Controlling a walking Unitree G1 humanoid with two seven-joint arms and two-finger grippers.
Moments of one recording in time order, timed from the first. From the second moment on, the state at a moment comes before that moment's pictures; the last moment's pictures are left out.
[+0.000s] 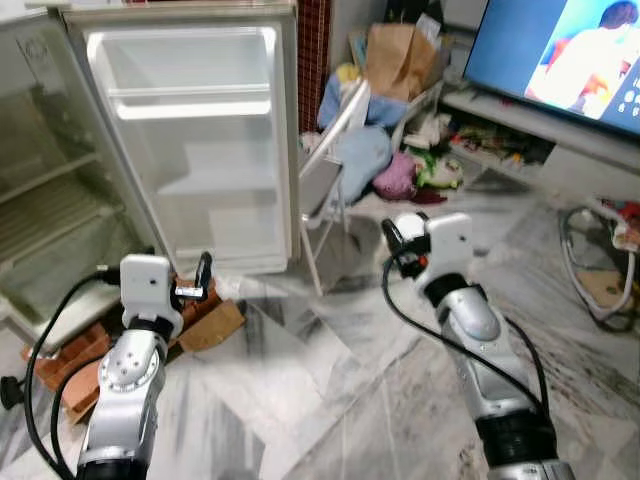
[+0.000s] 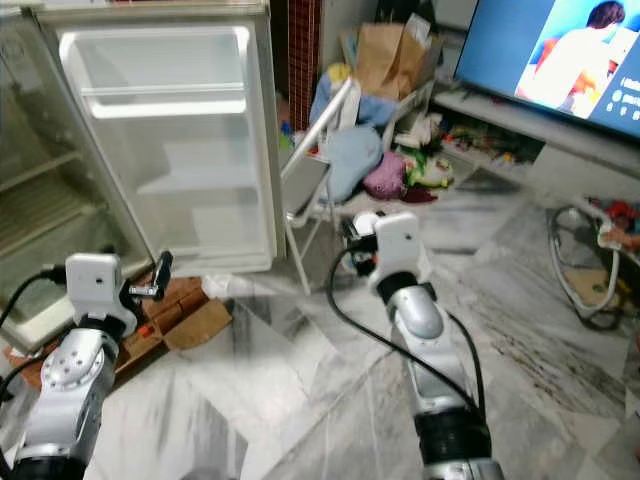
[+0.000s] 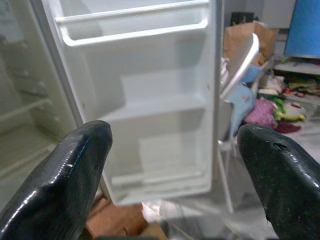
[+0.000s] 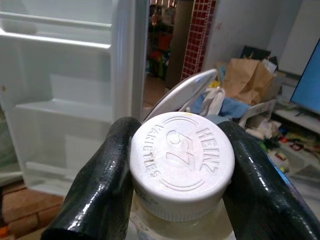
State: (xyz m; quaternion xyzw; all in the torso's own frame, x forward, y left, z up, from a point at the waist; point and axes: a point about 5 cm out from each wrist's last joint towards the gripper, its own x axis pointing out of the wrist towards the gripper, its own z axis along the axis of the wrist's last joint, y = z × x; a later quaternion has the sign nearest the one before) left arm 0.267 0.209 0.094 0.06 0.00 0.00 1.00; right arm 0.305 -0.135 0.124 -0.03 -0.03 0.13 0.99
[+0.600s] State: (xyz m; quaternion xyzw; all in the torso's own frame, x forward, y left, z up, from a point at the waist) left arm 0.270 0.216 0.091 0.06 0.01 0.02 1.00; right arm 0.310 -0.124 0.137 -0.01 -0.06 0.16 0.99
